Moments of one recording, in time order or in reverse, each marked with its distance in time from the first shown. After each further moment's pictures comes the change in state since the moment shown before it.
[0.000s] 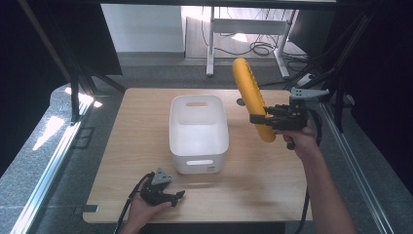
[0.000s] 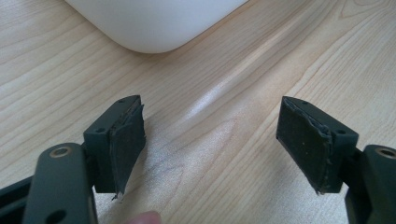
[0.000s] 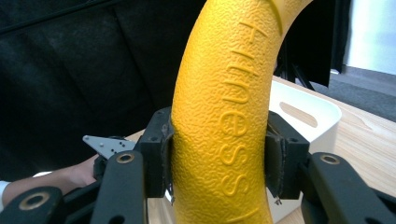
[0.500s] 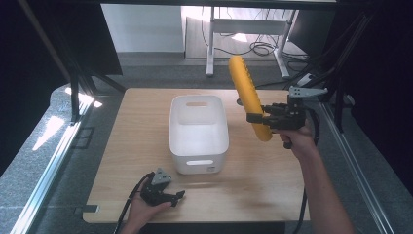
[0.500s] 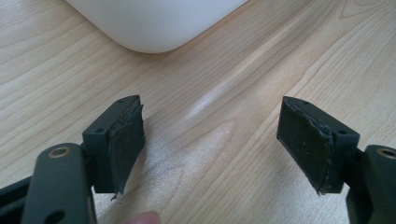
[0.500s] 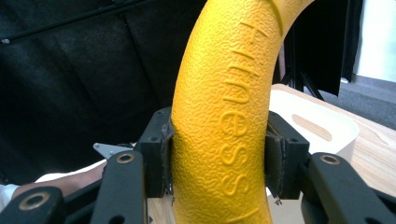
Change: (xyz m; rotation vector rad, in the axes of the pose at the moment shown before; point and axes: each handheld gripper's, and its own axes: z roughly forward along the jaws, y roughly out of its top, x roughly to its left) left arm 0.000 0.000 0.001 -0.002 0.001 -0.005; right arm 0.009 0.007 0.006 -0.026 0.030 -0.015
